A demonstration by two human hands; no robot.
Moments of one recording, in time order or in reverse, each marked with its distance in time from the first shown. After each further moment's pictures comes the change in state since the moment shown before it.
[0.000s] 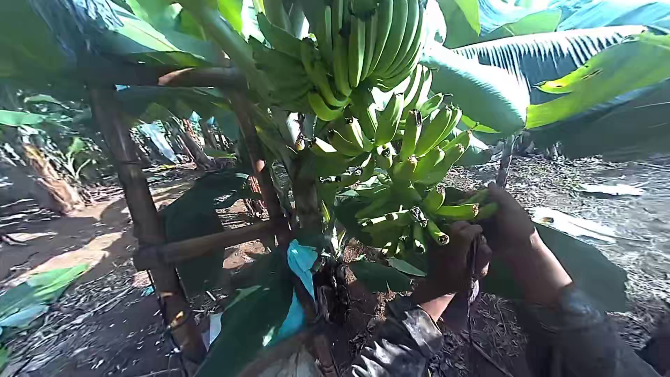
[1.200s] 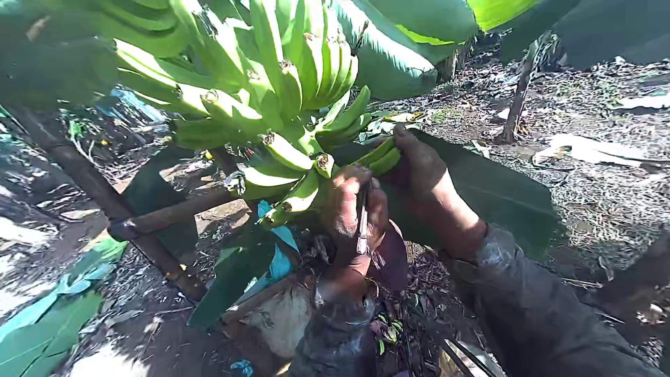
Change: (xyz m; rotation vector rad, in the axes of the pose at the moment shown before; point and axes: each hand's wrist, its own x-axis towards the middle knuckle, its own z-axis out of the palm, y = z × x) left_hand 0.030 0.036 -0.011 0.385 0.070 0.029; right_hand -0.007 -0.014 -0.007 0.057 -0.296 -0.017
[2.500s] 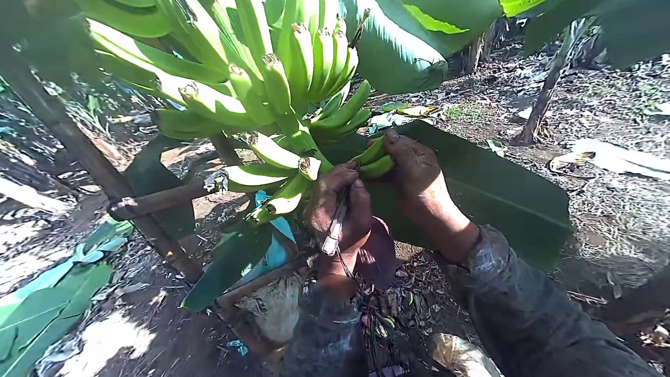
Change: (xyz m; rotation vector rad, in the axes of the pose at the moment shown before) left_hand -0.002 -0.009 0.010 -0.079 0.018 -0.079; right_hand 0.016 0.014 -0.016 0.037 -0.075 -0.110
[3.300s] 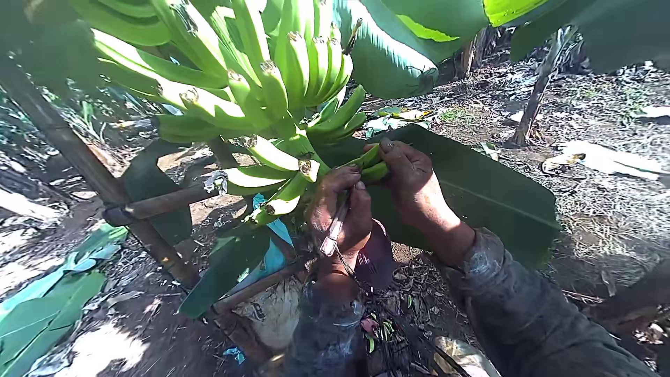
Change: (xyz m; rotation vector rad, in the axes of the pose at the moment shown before) left_hand 0.000 0.005 0.002 -0.090 -0.001 -0.013; right_hand -0.013 -0.002 -0.001 -0.080 -0.026 -0.028
